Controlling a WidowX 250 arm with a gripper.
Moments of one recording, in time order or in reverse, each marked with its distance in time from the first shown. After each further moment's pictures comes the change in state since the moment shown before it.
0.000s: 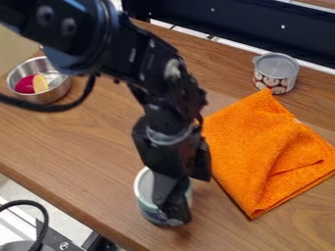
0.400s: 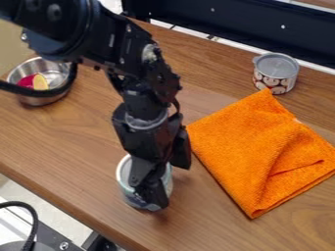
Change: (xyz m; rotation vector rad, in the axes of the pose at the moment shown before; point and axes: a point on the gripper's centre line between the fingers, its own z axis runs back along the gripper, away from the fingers) arm 0.029 -0.009 0.002 -0.007 -0.028 -0.035
